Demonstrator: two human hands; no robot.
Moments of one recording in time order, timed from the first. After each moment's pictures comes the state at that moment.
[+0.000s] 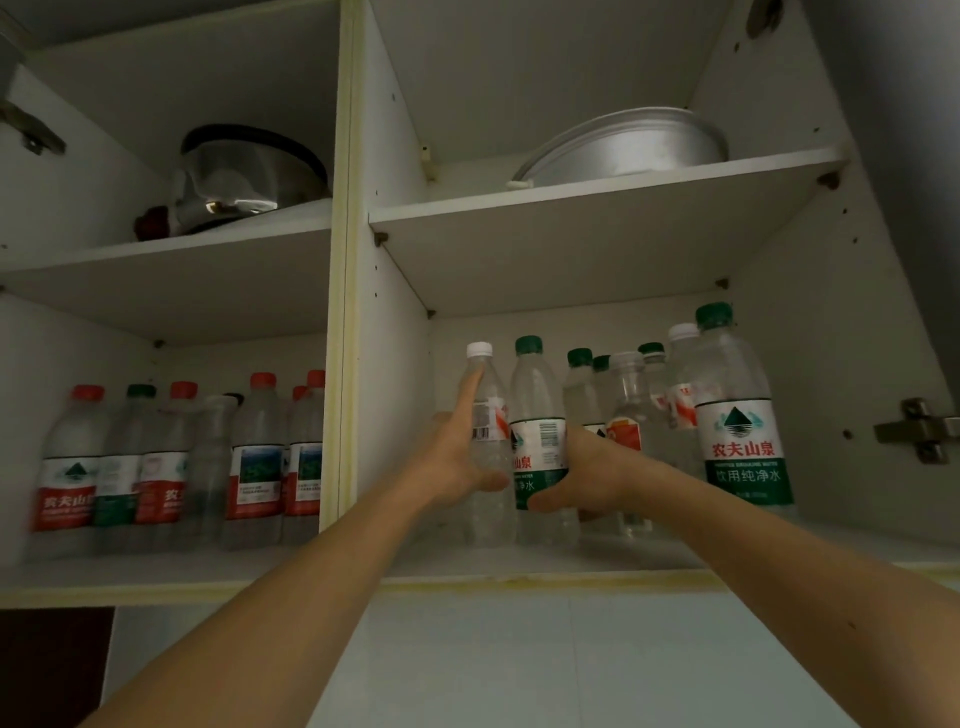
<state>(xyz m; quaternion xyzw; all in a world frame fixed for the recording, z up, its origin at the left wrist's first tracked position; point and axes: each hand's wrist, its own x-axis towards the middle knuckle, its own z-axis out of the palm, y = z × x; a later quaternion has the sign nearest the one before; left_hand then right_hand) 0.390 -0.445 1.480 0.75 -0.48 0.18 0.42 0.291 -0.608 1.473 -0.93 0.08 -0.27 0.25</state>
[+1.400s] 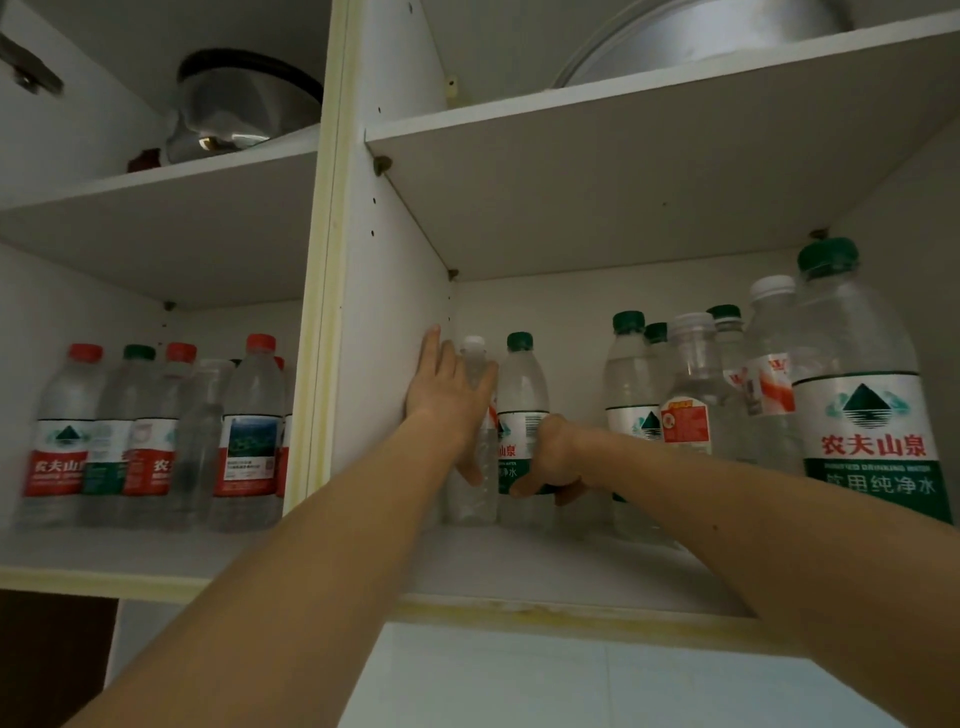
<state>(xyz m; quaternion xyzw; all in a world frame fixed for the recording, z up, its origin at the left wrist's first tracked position) 0.468 -0.485 1.516 0.85 -0.16 0.45 -0.24 0.407 -0.612 1.493 -0.93 0.14 -0.18 0.29</state>
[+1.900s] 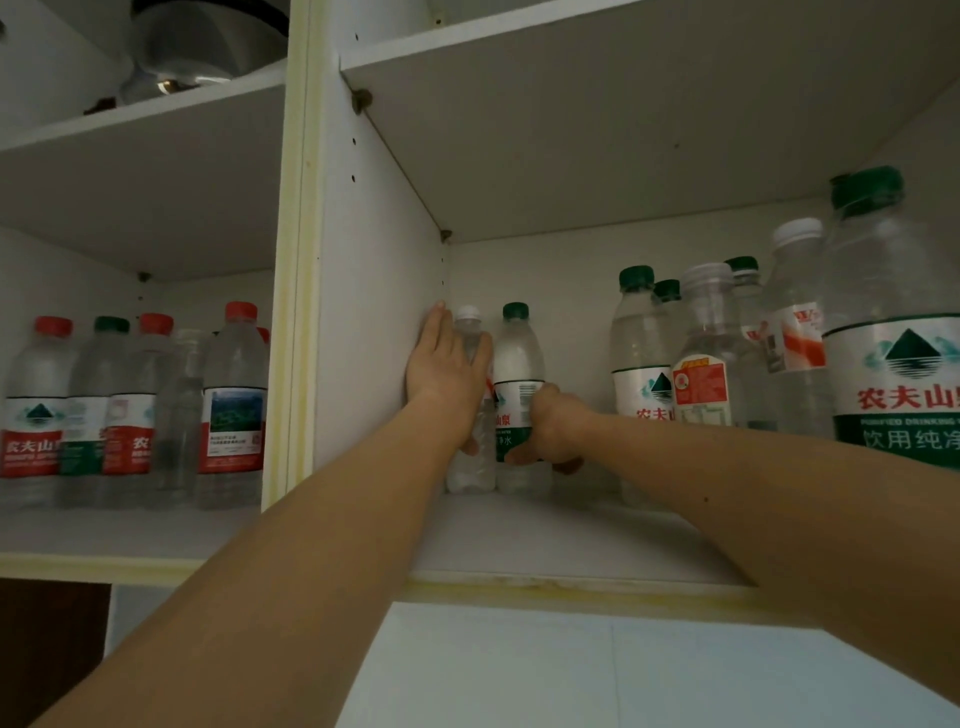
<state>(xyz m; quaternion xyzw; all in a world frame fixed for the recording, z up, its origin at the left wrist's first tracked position) 0.481 -0.496 1.506 0.85 -0.13 0.45 -0.26 0.430 -0.616 1.483 -0.94 0.13 -0.25 0.17</state>
